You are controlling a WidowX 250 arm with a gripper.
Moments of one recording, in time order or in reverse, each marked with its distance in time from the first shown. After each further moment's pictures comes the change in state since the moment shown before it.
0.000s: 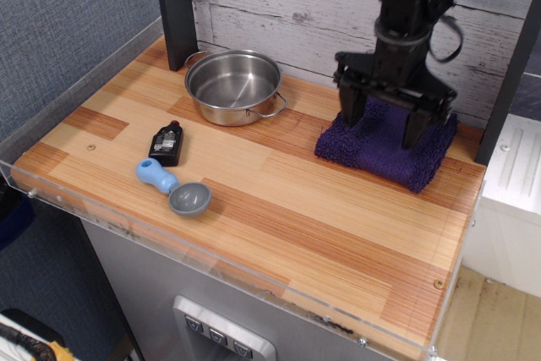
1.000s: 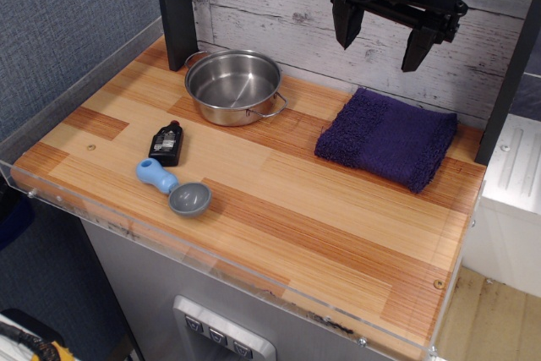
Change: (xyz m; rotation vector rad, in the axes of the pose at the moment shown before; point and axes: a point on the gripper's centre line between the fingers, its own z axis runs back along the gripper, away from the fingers) arm 0.012 0.017 0.072 0.102 -0.144 0.026
